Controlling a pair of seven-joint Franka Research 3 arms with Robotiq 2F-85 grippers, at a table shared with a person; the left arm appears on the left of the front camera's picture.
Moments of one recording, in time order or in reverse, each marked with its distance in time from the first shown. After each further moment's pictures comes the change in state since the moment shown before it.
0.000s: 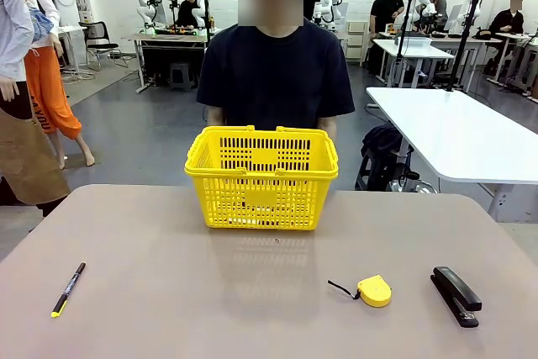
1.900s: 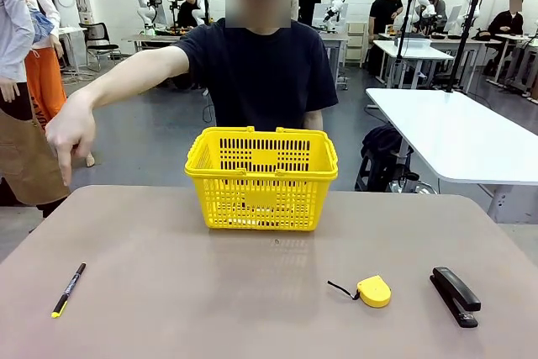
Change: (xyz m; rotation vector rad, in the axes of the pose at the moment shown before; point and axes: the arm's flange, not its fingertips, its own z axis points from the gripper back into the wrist) left arm -0.010 0.002 0.012 0.028 -0.034 0.018; right arm 0.000 0.000 0.000 0.000 0.000 0.000
